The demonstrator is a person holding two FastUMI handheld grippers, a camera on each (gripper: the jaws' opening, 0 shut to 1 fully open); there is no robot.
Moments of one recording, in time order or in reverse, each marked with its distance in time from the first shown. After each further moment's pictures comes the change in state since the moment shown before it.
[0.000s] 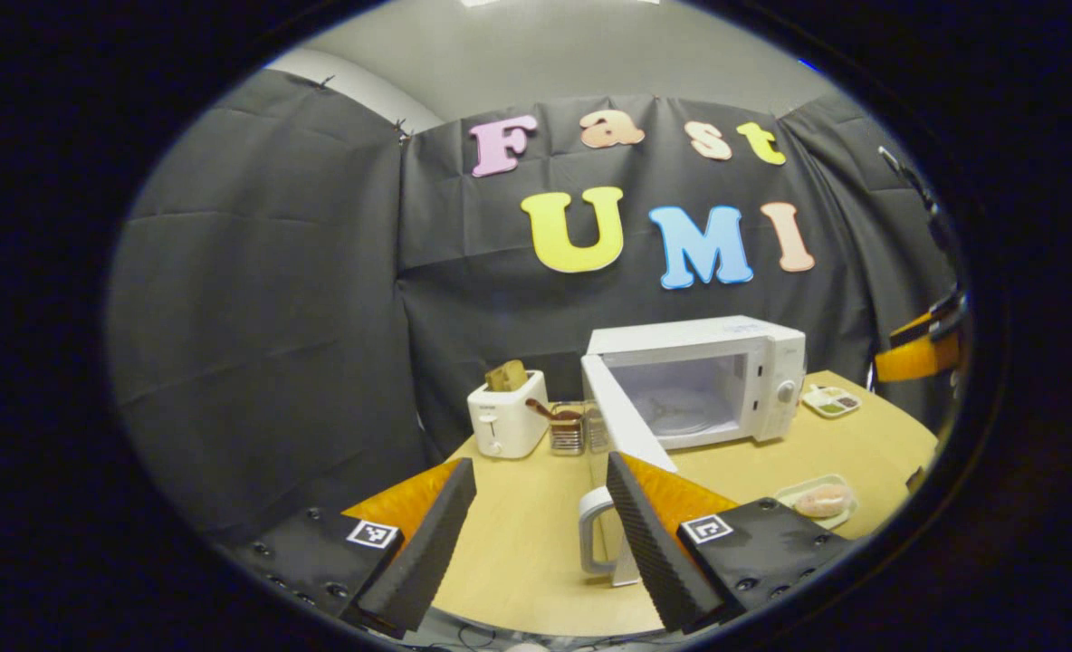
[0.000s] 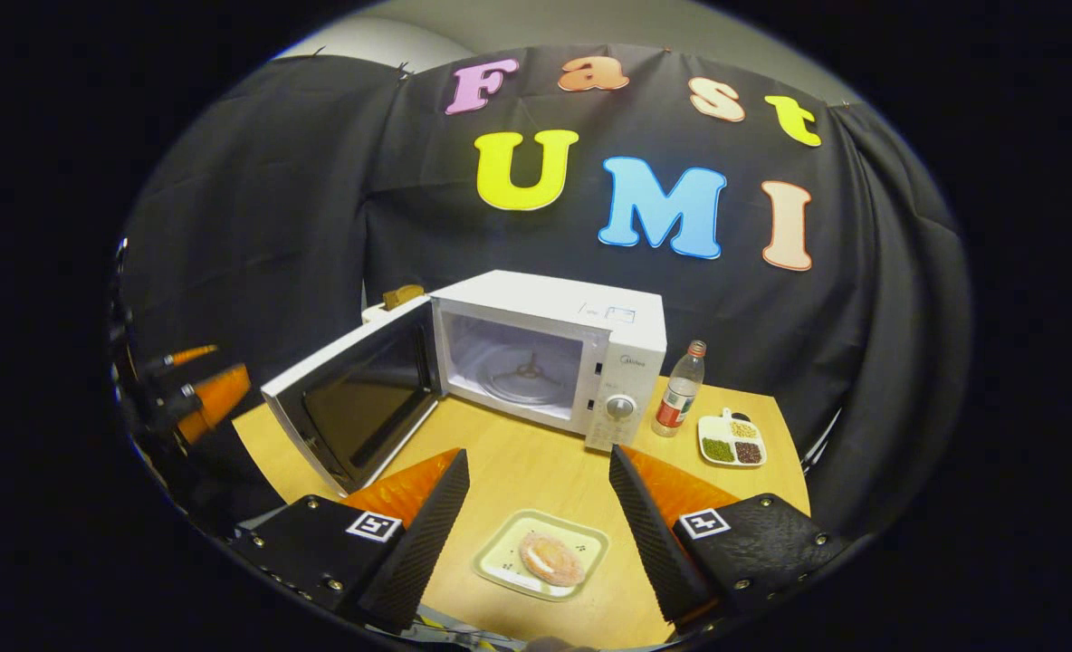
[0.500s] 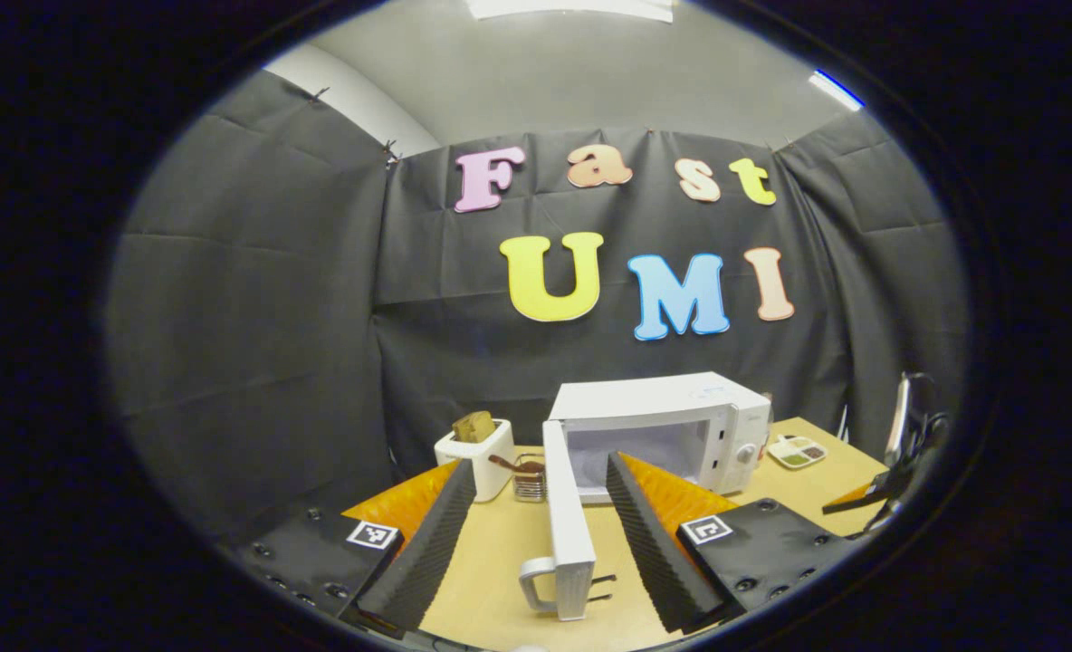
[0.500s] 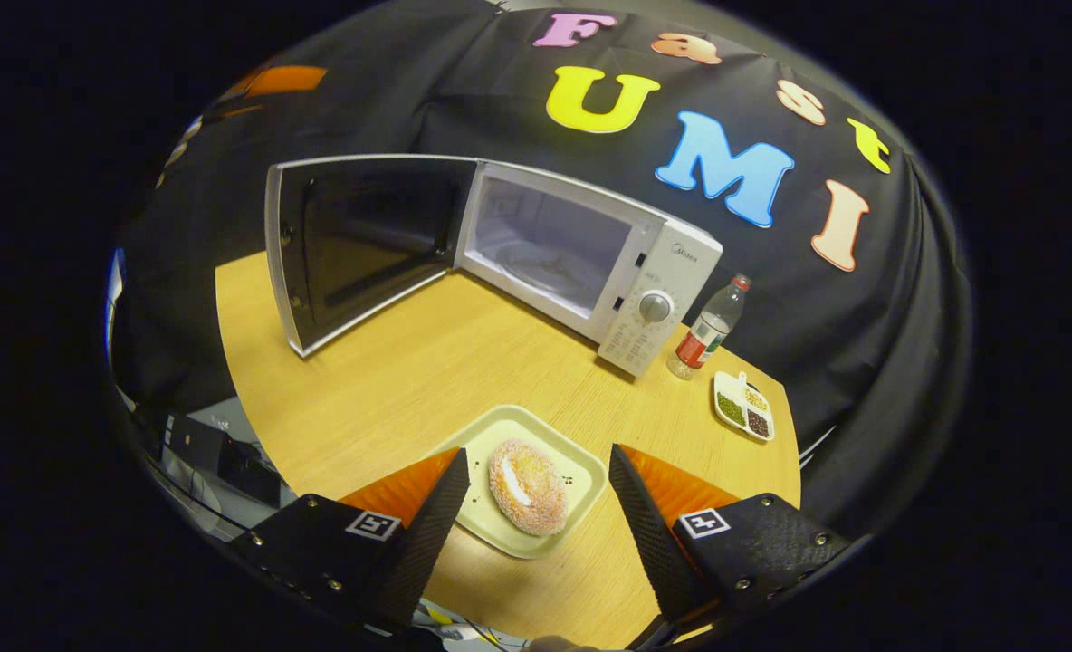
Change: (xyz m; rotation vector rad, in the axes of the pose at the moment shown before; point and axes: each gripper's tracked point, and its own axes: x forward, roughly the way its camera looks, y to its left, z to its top) left arm 0.006 -0.040 0.080 -0.047 -0.076 -0.060; right arm 0.042 0.003 -0.147 -0.276 0.191 0.029
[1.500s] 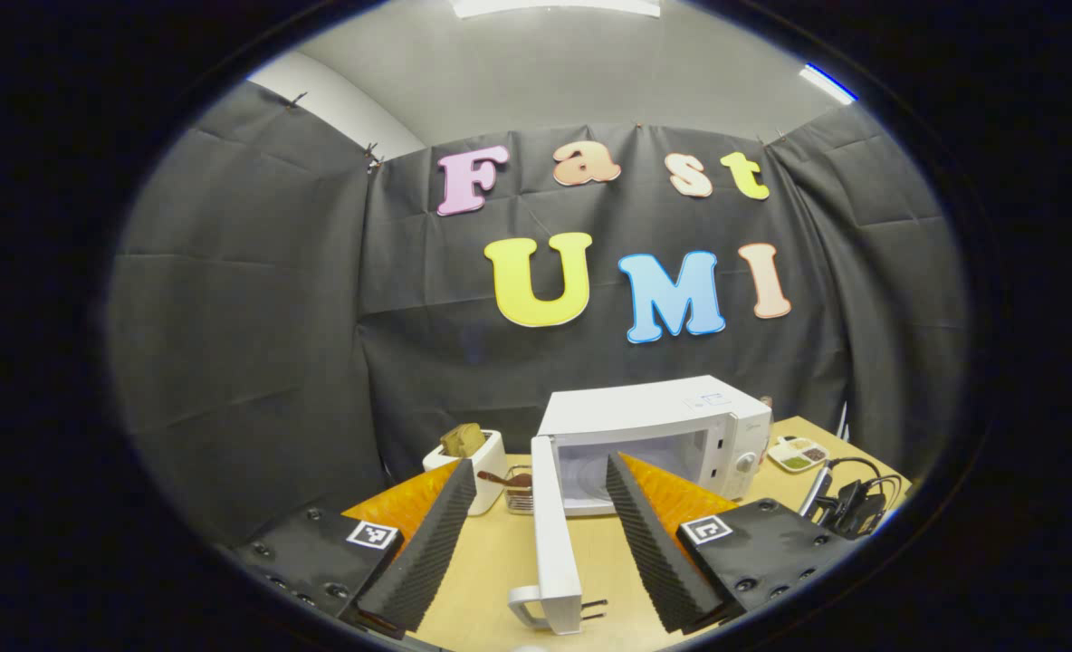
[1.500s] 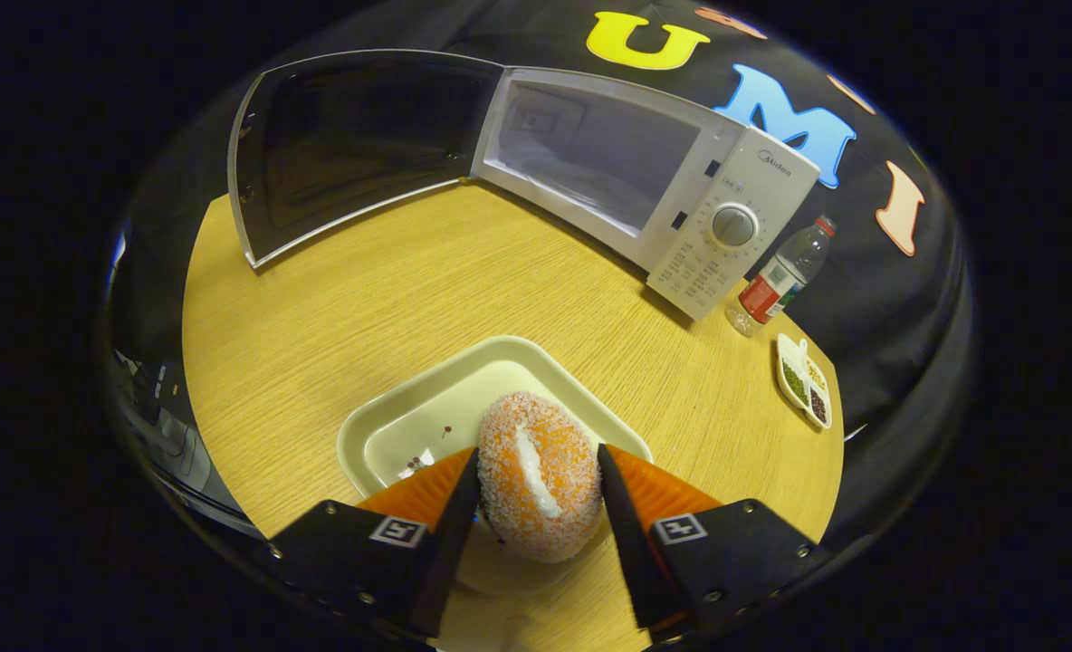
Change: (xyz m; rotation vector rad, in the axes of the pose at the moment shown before) left arm 0.036 -0.011 0.011 0.028 0.012 -0.021; right arm 0.084 -0.004 -0.050 -0.053 0.184 0.094
